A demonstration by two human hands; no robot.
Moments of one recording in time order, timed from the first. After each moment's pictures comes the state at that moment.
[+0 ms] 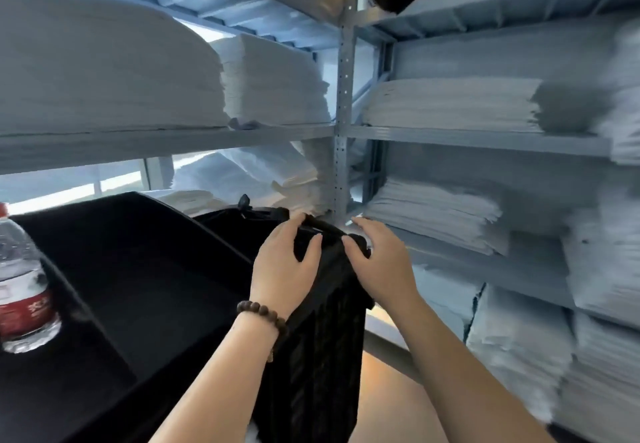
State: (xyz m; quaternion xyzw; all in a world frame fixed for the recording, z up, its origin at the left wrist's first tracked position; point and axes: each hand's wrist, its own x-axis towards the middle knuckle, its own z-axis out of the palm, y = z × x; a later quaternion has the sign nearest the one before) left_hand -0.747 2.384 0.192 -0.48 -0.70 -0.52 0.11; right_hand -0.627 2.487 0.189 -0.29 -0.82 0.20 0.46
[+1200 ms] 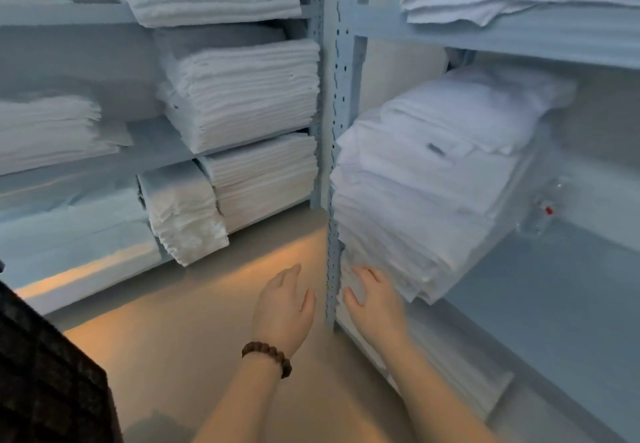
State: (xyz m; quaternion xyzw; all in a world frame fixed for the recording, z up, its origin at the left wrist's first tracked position) left_hand -0.413 2.249 -0.031 -0.85 -0.40 -0.26 -0.25; right_hand -0.274 2.155 -0.038 -0.83 -0.44 0.05 0.34
